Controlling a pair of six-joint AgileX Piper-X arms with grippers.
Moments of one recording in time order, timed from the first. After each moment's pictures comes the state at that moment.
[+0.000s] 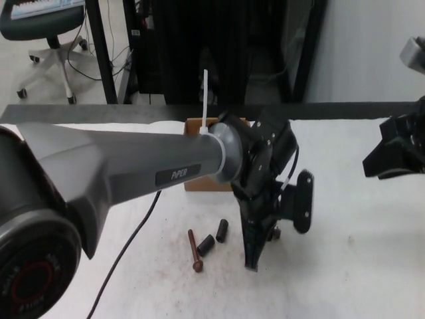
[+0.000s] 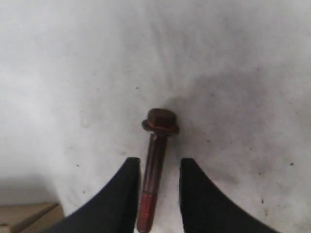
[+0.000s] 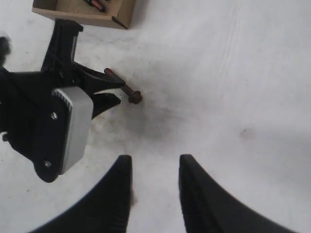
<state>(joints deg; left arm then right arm) -47.1 120.3 -87.5 35.9 0.4 61.9 -1.9 76.4 -63.1 60.3 -26.3 -6.8</state>
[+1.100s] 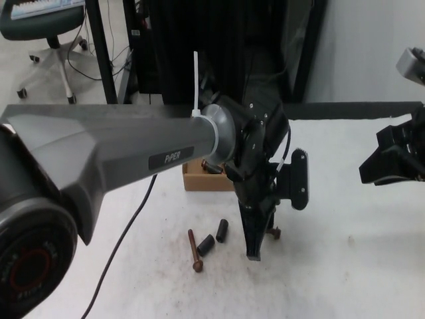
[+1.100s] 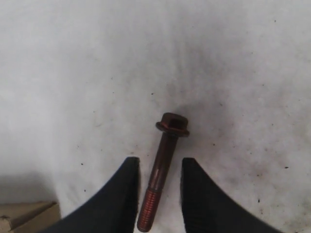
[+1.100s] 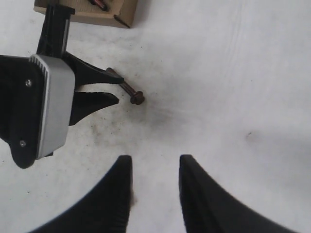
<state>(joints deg) -44.7 120.3 -89.4 39.1 7.4 58.8 -1.9 76.4 -61.7 58.4 -27.4 -6.8</state>
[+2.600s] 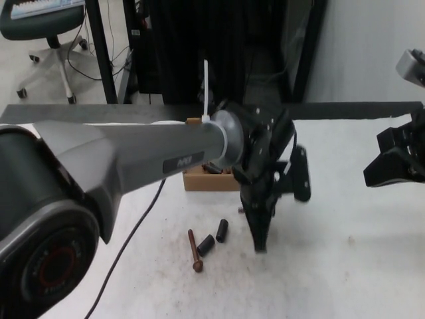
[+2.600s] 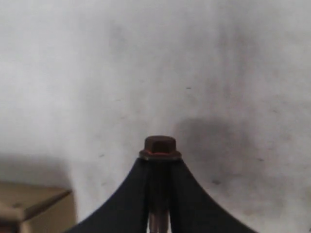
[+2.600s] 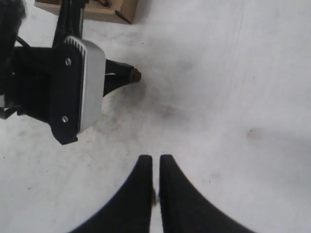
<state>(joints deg) -45.2 123.1 -93.2 37.8 -1.6 50.3 -1.9 76.4 -61.7 59.0 -27.4 -7.3</state>
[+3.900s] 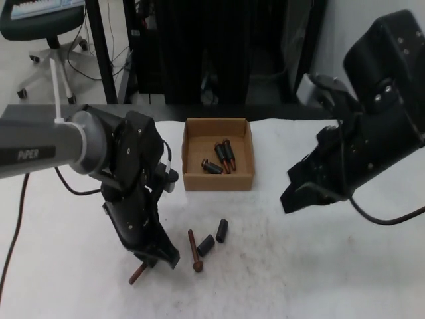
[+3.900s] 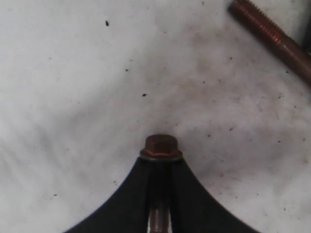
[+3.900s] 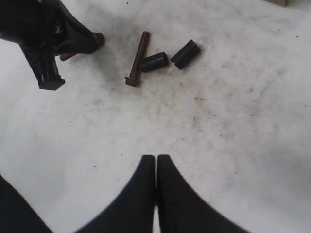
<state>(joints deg) -24.2 102.3 -59.8 45.2 3.9 13.4 23.0 80.1 -61.7 51.8 -26.7 1.8</state>
